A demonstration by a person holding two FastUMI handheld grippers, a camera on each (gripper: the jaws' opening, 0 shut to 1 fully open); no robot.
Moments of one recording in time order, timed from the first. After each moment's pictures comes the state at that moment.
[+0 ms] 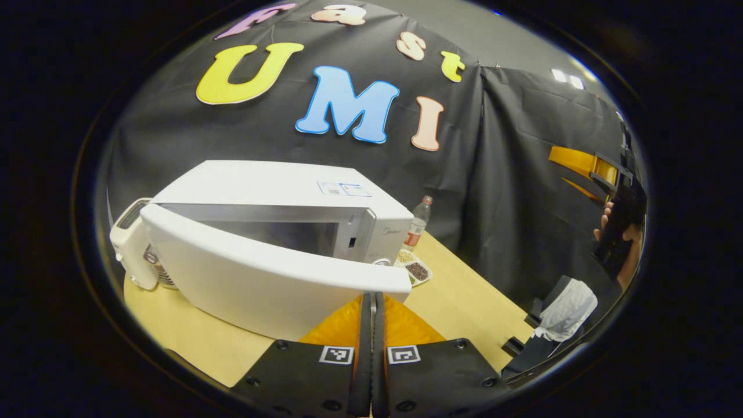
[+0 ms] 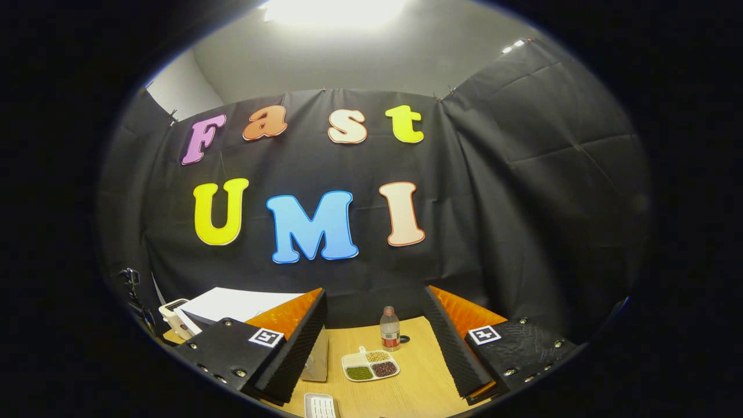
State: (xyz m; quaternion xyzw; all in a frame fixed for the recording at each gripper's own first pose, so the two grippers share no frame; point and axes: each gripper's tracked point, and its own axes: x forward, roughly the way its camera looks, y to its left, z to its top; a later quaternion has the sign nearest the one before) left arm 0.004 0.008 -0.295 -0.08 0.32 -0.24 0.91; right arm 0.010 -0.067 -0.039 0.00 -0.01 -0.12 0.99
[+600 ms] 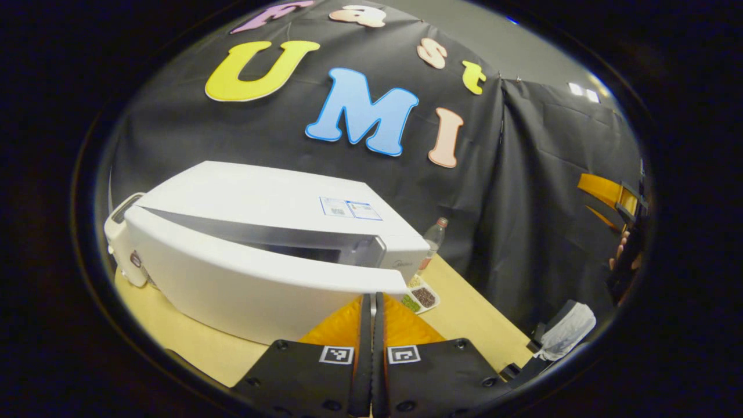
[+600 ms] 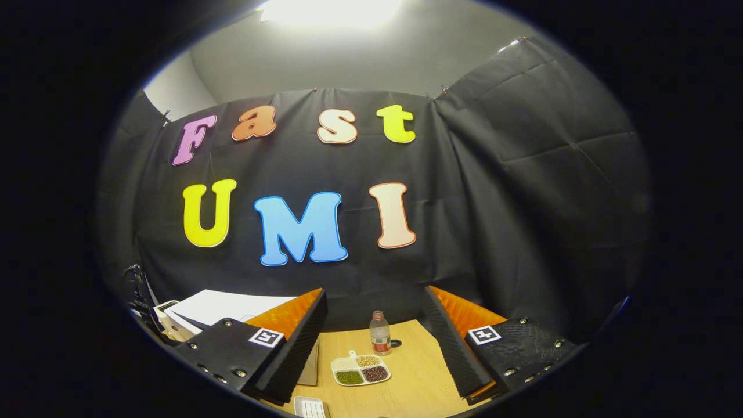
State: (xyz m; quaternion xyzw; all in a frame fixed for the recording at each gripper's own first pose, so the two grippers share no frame) left arm 0.068 -0.012 -0.304 -0.13 0.30 -0.19 0.93; right arm 0.022 -0.092 -0.040 0.00 -0.01 -0.14 0.99
